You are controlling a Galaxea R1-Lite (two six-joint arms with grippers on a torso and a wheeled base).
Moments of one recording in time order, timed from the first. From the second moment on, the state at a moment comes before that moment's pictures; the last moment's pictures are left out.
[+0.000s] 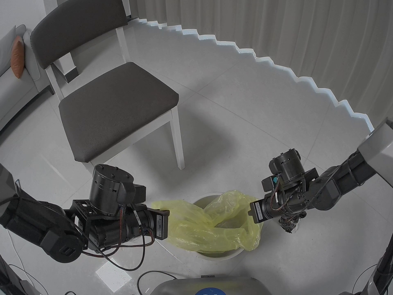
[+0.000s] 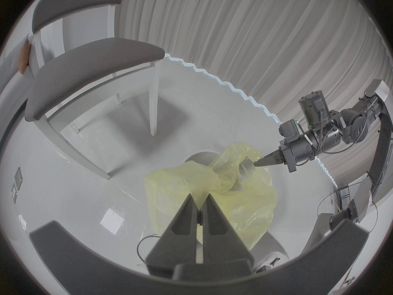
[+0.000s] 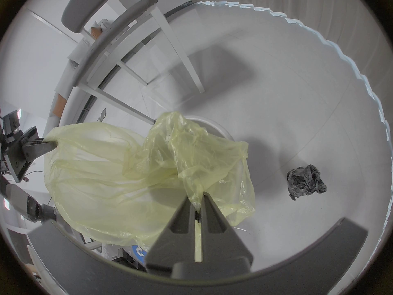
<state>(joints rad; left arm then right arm) -0.64 1.73 -0.59 -0.53 0.04 -0.28 0.50 2.06 -0.98 -0.17 0.11 0.22</state>
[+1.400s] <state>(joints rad) -0.63 2.06 -0.49 -0.82 0.00 -0.29 0.48 2.17 -0.86 -0.18 0.10 0.18</state>
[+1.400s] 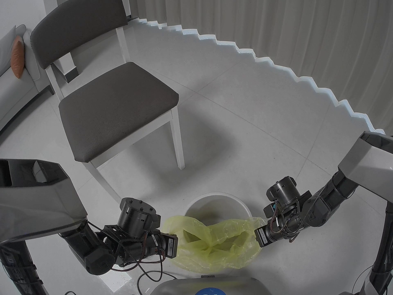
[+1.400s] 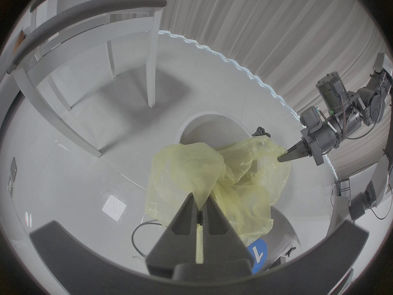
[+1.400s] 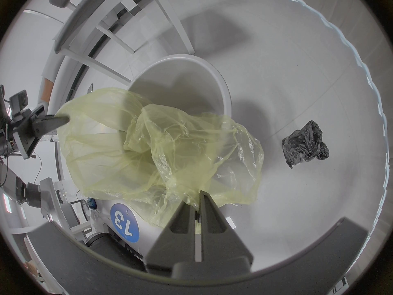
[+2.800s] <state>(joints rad) -0.60 2.23 -0.46 -1.08 0.00 -0.28 0.43 2.20 -0.82 -0.24 0.10 0.14</state>
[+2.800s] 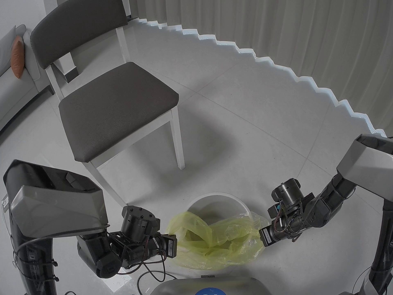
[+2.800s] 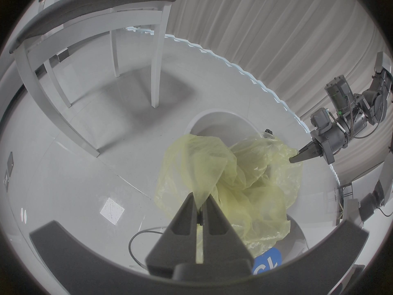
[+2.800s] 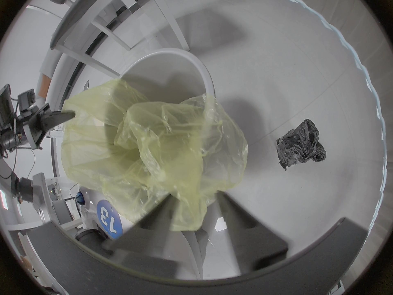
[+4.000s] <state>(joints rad) -0.61 2.25 -0.36 -1.26 0.01 -0.28 0.54 2.20 -1.08 -0.23 0.10 0.02</state>
